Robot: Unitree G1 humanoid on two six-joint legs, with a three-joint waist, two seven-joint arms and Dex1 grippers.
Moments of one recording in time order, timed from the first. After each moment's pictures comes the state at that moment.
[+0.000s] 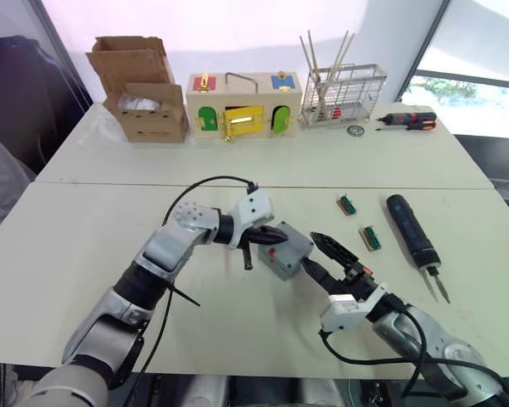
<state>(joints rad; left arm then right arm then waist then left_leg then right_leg) -0.64 0.39 -0.42 0.06 -0.19 0.48 -1.00 0.19 -0.70 0.19 -0.33 -1.00 -0.40 -0.10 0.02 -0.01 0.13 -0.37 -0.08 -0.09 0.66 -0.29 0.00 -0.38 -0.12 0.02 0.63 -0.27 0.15</state>
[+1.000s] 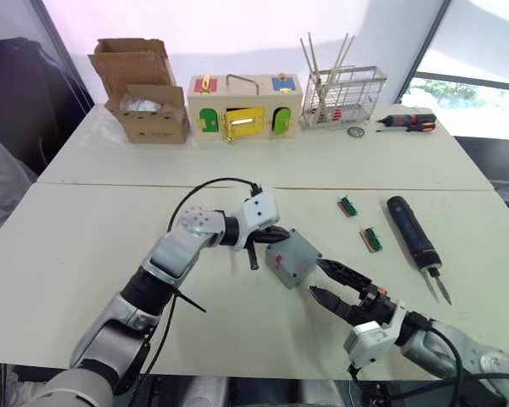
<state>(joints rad) -0.62 0.34 -0.42 0.05 -0.12 0.47 -0.94 0.26 -0.85 0.09 -0.30 -0.84 -0.64 -0.08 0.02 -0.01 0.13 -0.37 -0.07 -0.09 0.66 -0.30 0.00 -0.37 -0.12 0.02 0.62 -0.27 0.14</state>
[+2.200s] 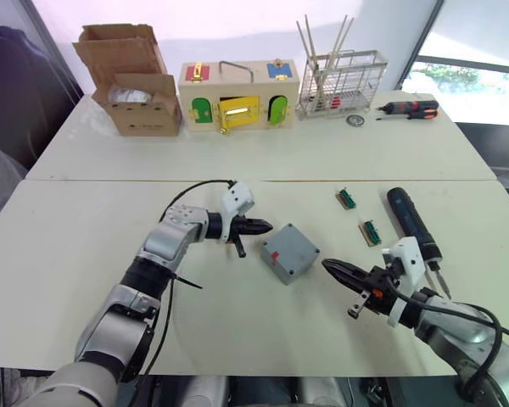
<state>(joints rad) -0.68 0.31 -0.30 0.35 -0.20 0.41 -1.00 0.29 -0.70 -0.08 -0.67 0.50 0.48 0.55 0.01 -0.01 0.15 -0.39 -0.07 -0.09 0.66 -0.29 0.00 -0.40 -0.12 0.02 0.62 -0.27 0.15</state>
